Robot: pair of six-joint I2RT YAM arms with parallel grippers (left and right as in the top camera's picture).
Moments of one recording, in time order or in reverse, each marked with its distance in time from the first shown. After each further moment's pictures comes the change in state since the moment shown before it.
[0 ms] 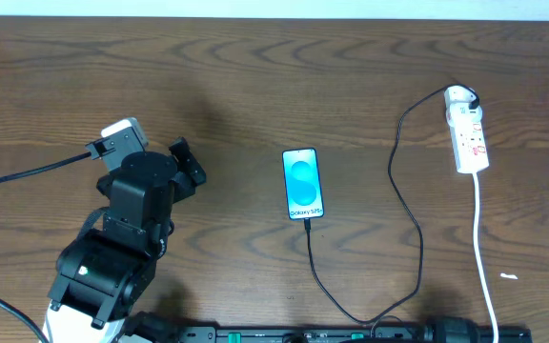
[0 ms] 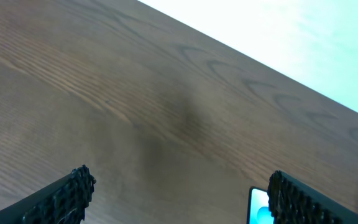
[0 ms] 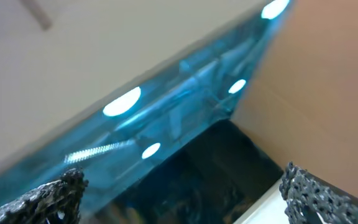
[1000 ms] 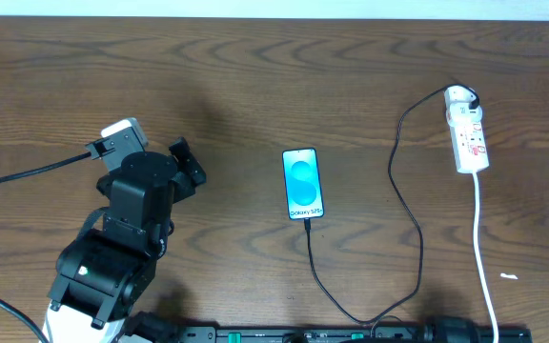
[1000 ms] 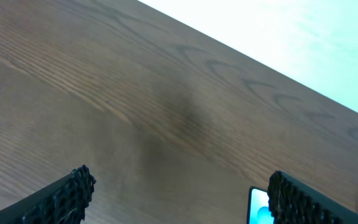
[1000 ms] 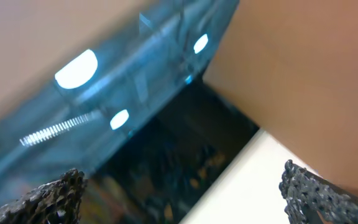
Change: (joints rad) left arm 0.000 0.000 0.000 0.000 0.000 0.000; right arm 0.000 0.231 0.077 -0.090 0.113 0.189
